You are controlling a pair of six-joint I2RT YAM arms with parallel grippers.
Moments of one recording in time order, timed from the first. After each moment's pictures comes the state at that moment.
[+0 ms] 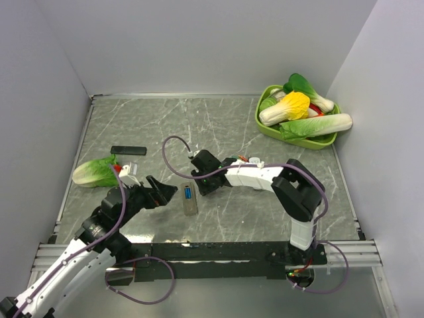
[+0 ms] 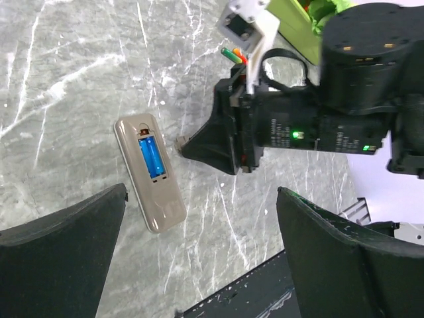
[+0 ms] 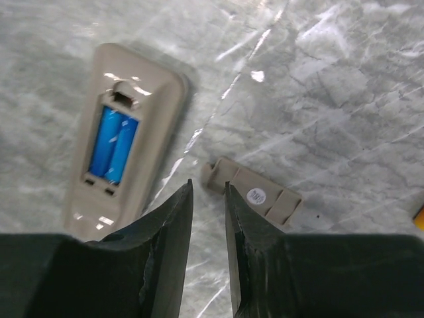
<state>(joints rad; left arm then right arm) -0.63 0.34 0.37 -0.33 -0.06 -0.81 0.91 1.83 1.16 -0.36 0.01 0.36</state>
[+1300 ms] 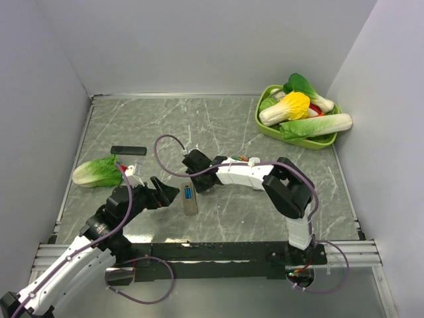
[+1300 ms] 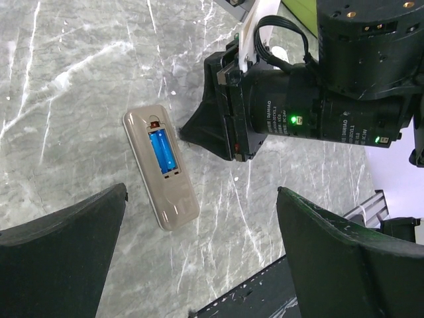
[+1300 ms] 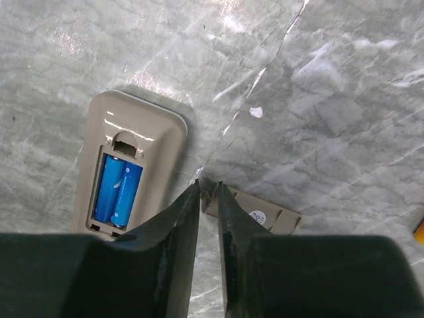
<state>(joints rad) -0.63 0.38 0.34 -0.29 -0.04 -0.78 0.94 1.94 1.30 -0.44 0.11 0.41</state>
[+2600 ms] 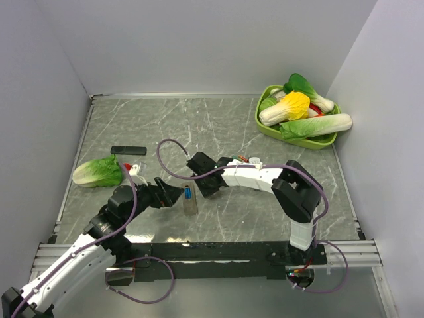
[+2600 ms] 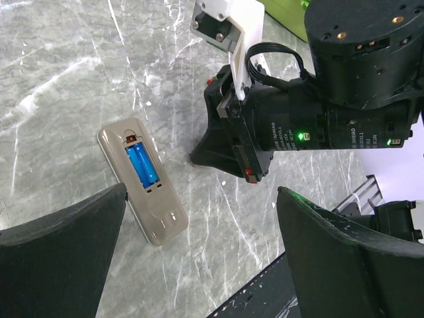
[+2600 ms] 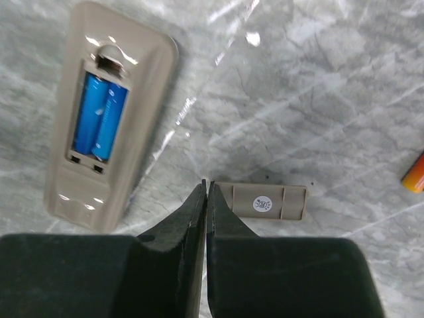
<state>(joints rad) -0.63 0.42 0.29 -0.13 0.03 -0.72 0.95 1.86 1.24 -0.54 0.09 0.35</state>
